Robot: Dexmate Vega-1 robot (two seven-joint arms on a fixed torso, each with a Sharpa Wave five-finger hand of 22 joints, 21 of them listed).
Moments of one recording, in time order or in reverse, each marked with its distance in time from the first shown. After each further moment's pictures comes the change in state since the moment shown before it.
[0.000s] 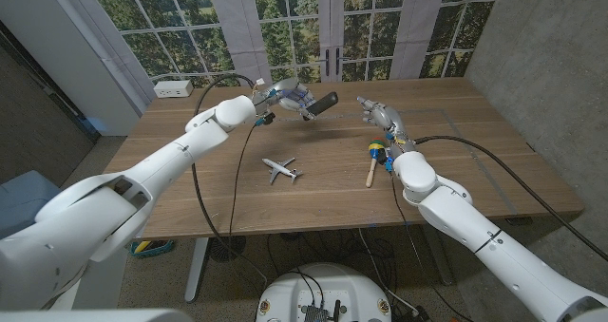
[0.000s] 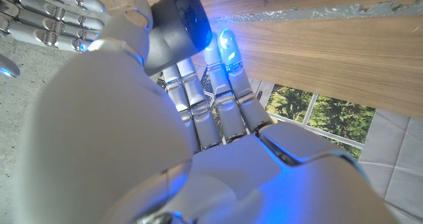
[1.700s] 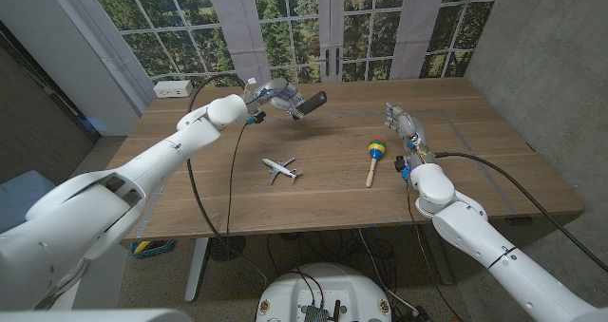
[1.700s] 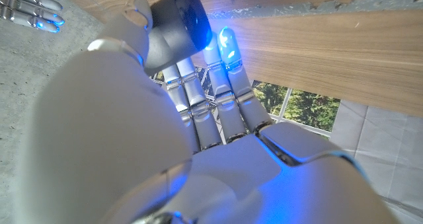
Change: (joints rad) left arm -0.012 0.032 -0.005 0.020 0.006 0.021 0.007; left_hand 0.000 0.000 0.000 0.000 0.000 0.000 0.000 0.020 -0.010 -0.009 -0.002 0.035 -0.022 0.000 0.000 0.023 -0.047 0.039 -0.007 -0.077 0.054; right arm -0.104 -0.004 0.108 0.055 0.102 0.153 -0.022; right_hand -0.091 0.083 0.033 0.016 0.004 -0.056 -0.004 -0.038 -0.007 -0.079 0.014 -0.044 -0.037 -0.076 0.031 -0.032 -0.032 -0.083 -0.024 -0.024 -0.005
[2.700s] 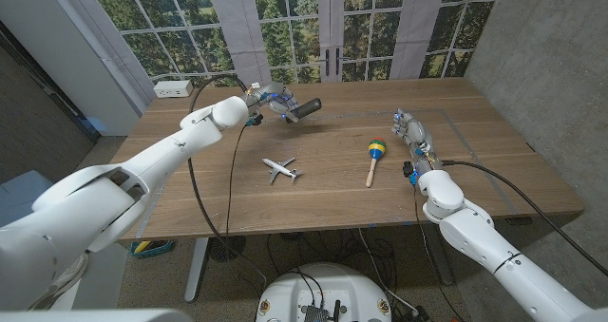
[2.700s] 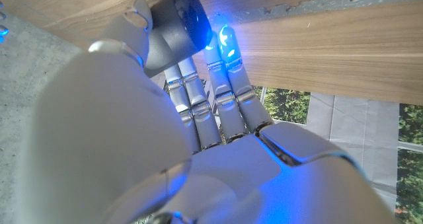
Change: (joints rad) left arm -0.040 -0.013 0.047 0.068 0.107 0.046 0.066; left_hand -0.005 0.005 0.000 0.000 0.000 -0.016 0.016 0.008 -0.006 -0.013 0.013 0.019 -0.021 0.000 0.000 0.013 -0.028 0.019 -0.005 -0.049 0.024; right arm -0.023 0.009 0.036 0.088 0.077 0.094 0.049; right_hand -0.040 0.021 -0.003 0.033 0.000 0.021 0.007 0.000 0.000 0.013 0.013 0.000 0.001 -0.023 0.007 0.000 -0.001 -0.012 0.002 0.000 0.000
